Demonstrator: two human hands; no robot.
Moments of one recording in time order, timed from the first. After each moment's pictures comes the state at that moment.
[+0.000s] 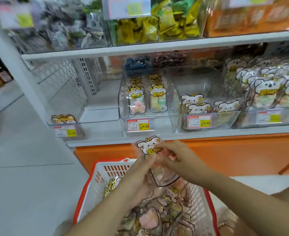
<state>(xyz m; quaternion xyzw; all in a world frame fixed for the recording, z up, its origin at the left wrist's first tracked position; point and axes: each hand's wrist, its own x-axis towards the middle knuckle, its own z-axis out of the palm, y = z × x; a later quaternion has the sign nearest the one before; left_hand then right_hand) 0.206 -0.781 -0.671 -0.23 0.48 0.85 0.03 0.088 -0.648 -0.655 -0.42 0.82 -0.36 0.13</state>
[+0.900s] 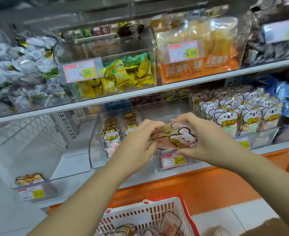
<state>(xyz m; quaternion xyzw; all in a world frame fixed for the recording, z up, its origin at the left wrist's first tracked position) 0.071 -0.777 -0.530 0.12 0.94 0.23 -0.22 -0.008 -0.566 -0.522 -0.43 0.84 -0.31 -0.11</state>
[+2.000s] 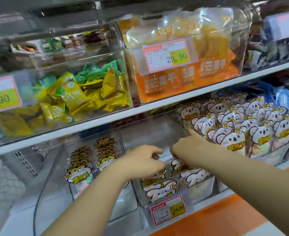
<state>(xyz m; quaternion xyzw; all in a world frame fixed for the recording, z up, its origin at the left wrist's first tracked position) -0.083 -0.786 -0.539 0.01 0.97 0.20 0.12 -0.150 -0.626 -0.549 -0.35 0.91 0.23 0.02</state>
